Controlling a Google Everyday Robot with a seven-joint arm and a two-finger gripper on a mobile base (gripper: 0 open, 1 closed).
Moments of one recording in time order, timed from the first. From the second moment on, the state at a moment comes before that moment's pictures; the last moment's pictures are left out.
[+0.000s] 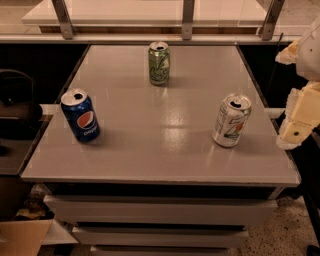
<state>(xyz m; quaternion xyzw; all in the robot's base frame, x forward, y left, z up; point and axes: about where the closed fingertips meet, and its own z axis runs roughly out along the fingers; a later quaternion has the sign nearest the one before) 0.438 -0.216 0.977 -0.60 0.78 -0.04 0.16</state>
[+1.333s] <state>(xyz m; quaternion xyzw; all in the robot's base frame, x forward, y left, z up) 0.448 -0.196 0.932 -0.55 0.80 0.06 0.23</state>
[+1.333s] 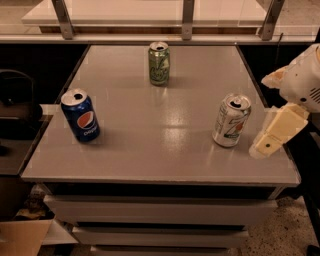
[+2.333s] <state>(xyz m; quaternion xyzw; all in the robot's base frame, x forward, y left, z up) 0.490 -0.177 0.913 -0.50 0.79 0.15 0.33</state>
